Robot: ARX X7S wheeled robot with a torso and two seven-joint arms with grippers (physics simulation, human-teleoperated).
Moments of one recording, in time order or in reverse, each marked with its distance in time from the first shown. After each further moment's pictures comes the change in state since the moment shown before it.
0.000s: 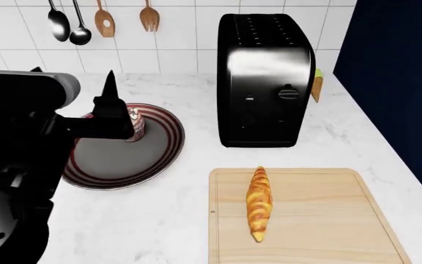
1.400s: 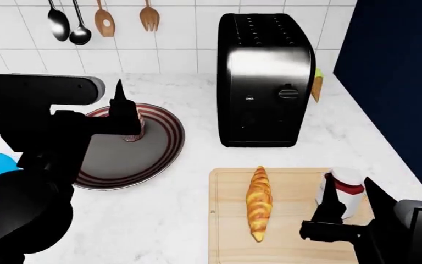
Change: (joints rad) left arm 0.019 0.047 0.121 -0.168 0.224 0.063 0.118; right arm -1.280 0.362 -0.867 -0.212 -1.319 -1.281 -0.194
